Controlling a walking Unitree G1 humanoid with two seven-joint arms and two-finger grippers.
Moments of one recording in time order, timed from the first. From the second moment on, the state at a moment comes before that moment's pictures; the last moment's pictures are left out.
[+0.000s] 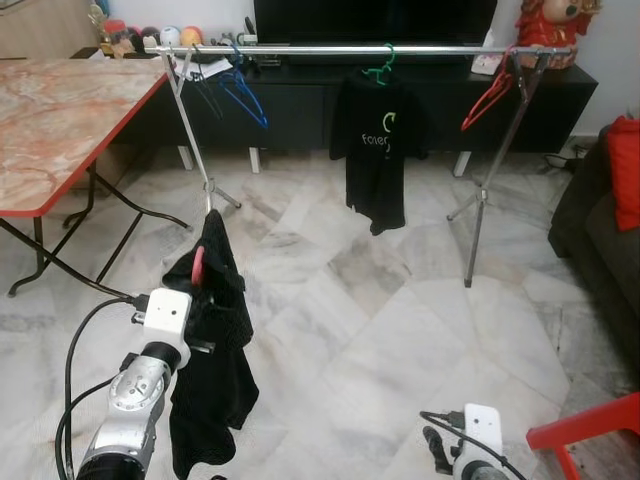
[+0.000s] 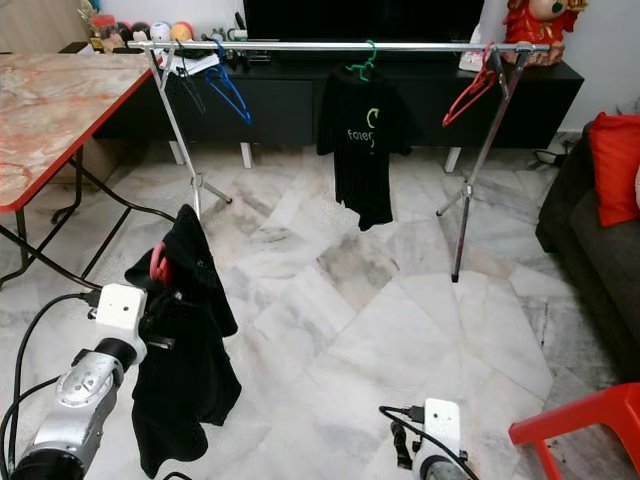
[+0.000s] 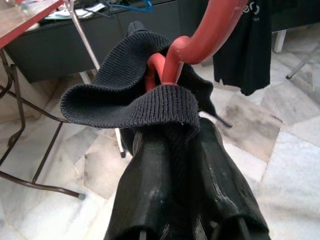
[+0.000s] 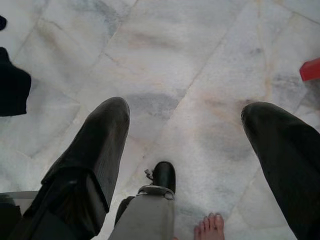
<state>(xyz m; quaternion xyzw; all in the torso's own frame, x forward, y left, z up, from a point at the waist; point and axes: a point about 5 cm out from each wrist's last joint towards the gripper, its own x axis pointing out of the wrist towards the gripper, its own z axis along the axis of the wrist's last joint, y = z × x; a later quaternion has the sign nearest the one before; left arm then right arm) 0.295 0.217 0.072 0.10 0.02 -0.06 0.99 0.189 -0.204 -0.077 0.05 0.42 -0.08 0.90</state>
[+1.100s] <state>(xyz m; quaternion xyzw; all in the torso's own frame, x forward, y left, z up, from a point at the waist) 0.290 0.208 0.068 0.07 0.05 -0.07 0.99 0.180 -0.183 -0.086 0.06 0.46 -0.05 0.89</state>
